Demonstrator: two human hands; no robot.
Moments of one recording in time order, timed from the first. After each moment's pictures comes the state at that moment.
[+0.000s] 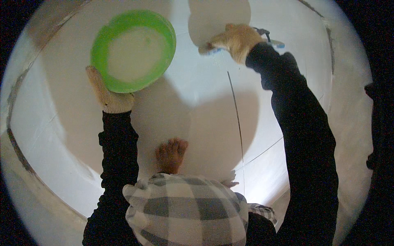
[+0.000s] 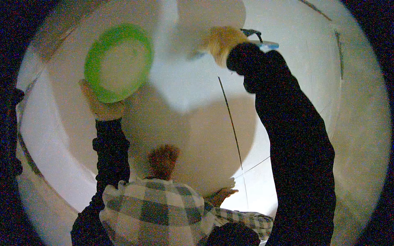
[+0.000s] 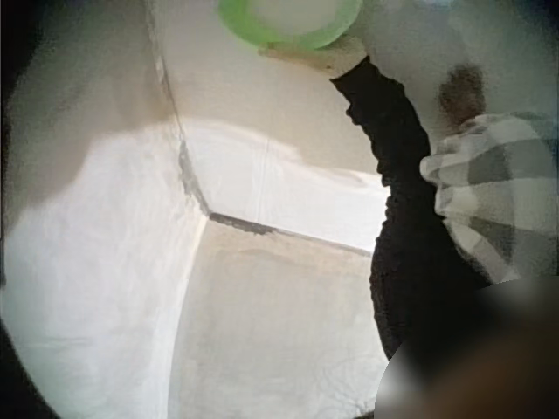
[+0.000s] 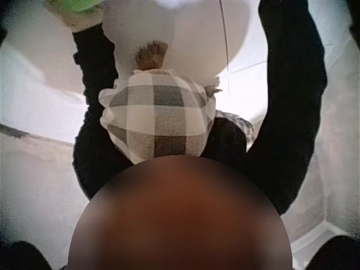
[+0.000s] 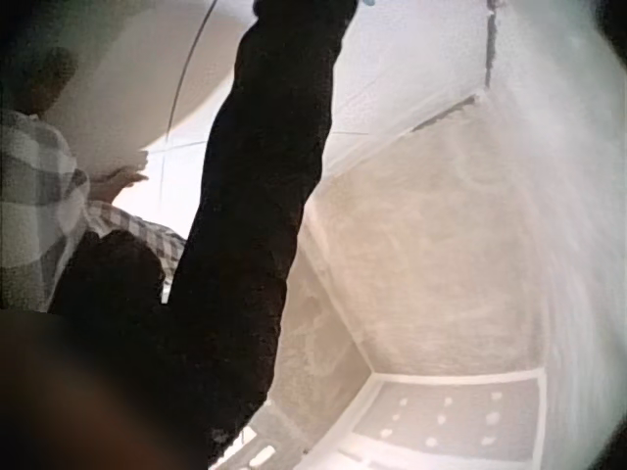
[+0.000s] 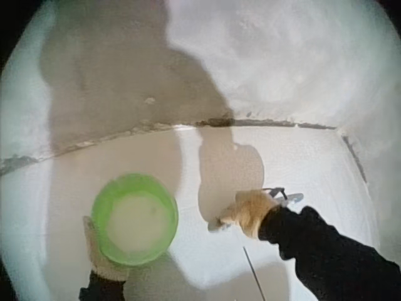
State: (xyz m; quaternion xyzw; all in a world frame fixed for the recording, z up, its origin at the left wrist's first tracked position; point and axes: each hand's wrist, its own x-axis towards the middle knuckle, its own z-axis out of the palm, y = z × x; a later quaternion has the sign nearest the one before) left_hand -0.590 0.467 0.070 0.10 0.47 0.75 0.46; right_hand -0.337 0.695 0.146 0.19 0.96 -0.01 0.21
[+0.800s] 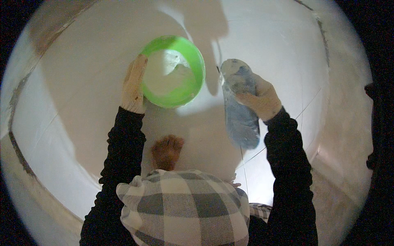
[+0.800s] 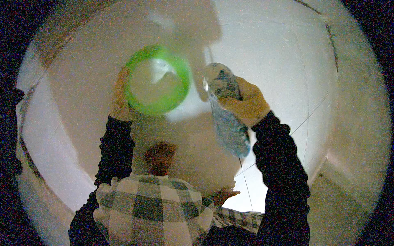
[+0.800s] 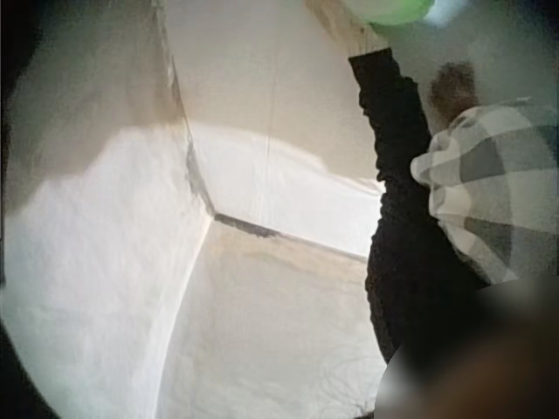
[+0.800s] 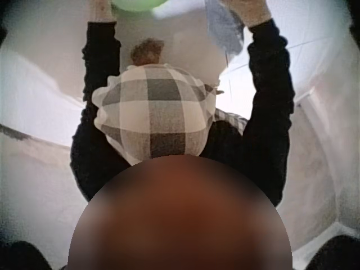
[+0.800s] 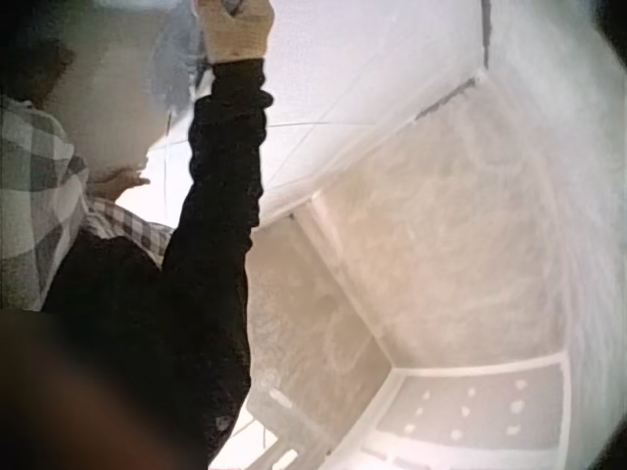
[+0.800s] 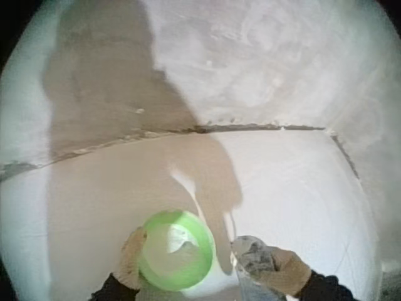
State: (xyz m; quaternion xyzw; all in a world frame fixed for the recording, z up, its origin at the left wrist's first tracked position) left_hand -0.546 0.485 0.033 0.46 0.61 0.49 0.41; right_hand -0.242 0.573 0.193 0.53 0.68 -0.50 -0.04
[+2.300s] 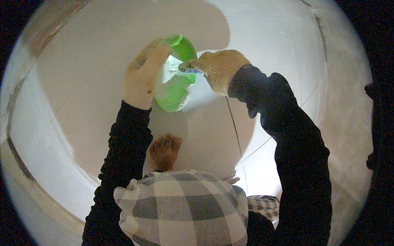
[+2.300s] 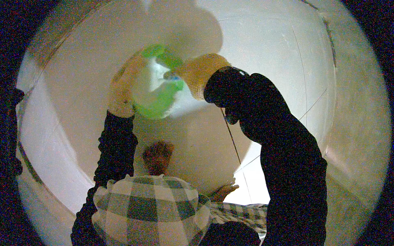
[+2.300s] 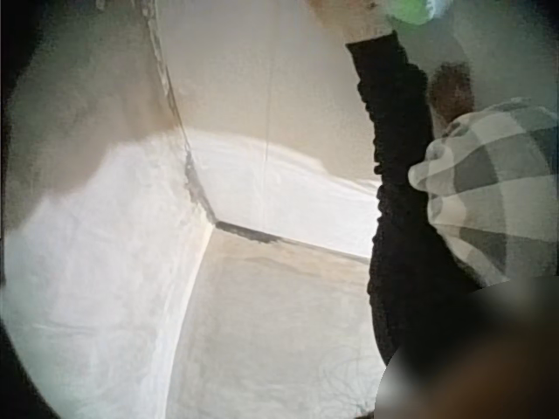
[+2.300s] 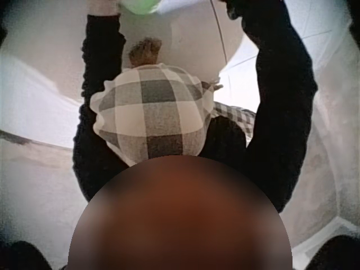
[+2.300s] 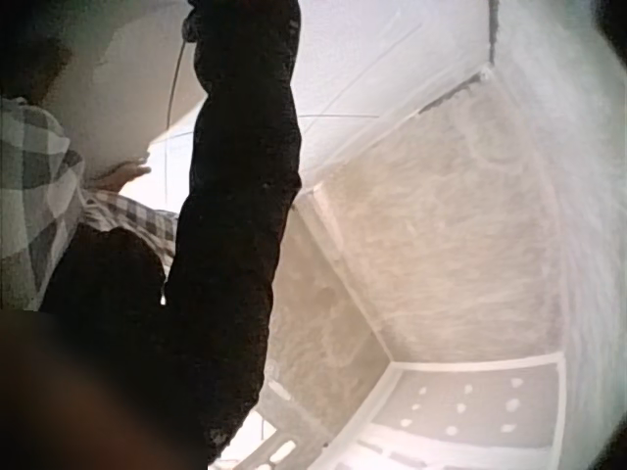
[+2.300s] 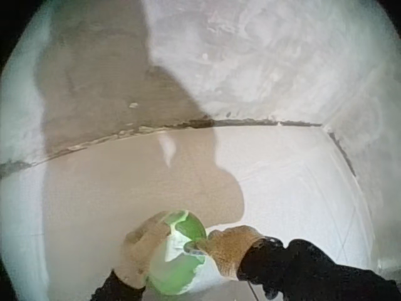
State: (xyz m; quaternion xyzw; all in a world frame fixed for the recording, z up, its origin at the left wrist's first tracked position) left_hand -0.534 0.532 0.121 0.28 0.54 0.59 0.53; right_hand -0.368 0.627 0.202 0.27 0.91 -0.13 0.29
